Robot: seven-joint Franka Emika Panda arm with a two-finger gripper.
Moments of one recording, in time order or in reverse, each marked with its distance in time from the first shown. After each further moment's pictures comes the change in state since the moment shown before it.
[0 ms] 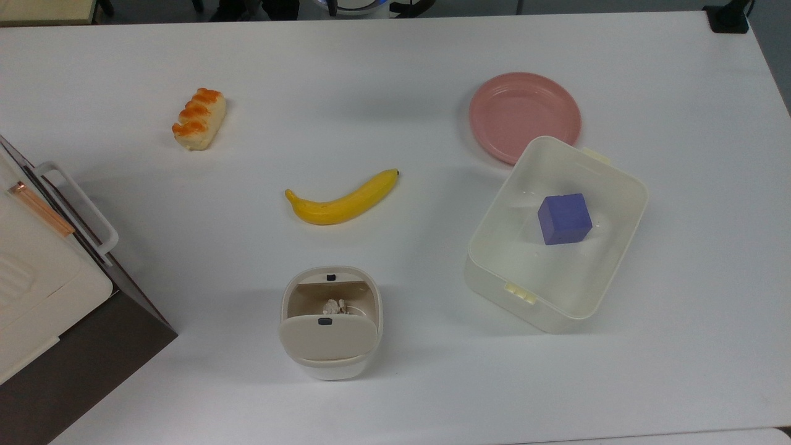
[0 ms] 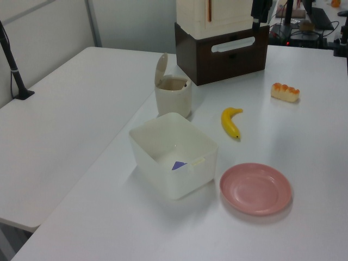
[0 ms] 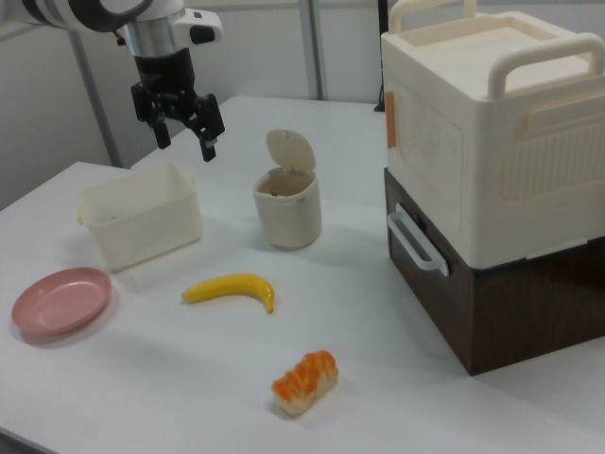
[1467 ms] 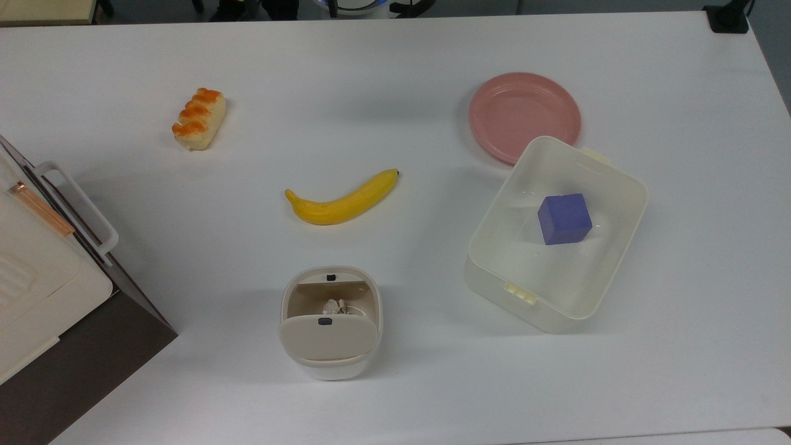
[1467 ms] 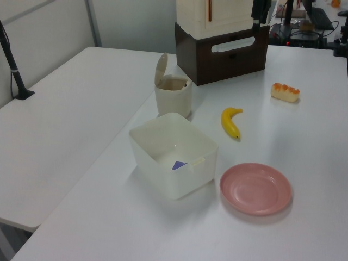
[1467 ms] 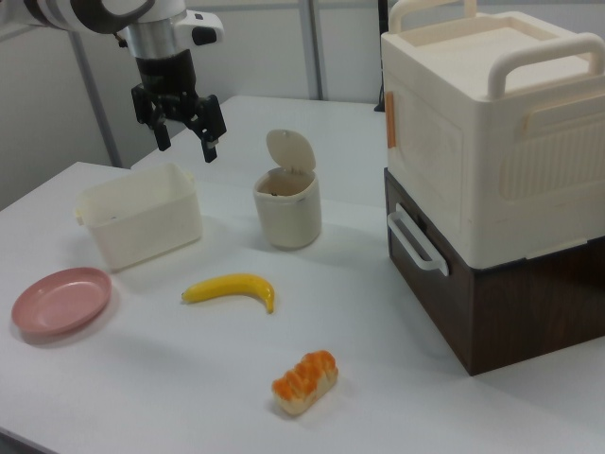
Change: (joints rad) arm 0.000 0.005 0.000 0.000 0.000 0.000 -0.034
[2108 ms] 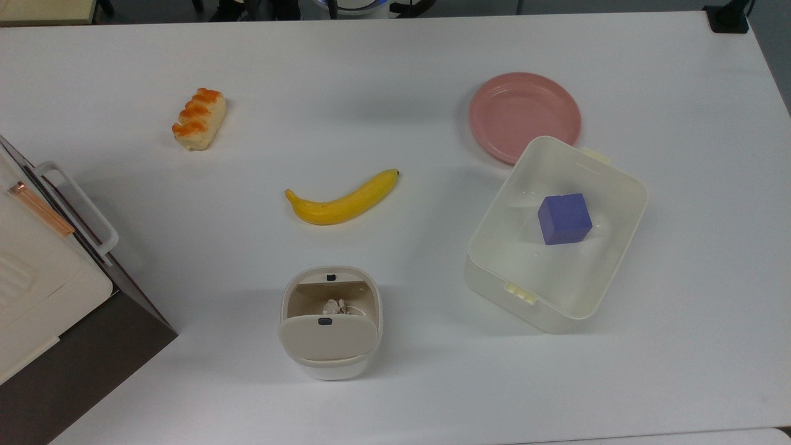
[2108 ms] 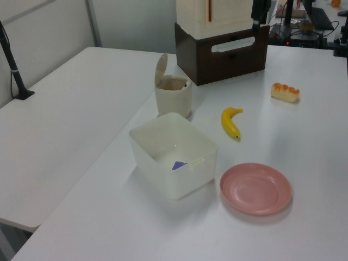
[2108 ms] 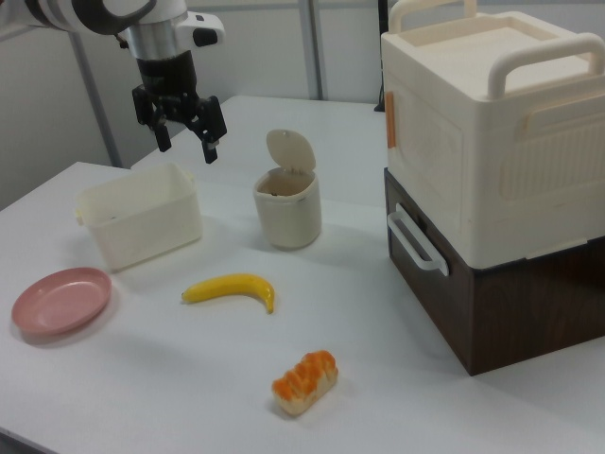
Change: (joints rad) arm 0.000 0.003 0.000 0.000 0.000 0.000 0.000
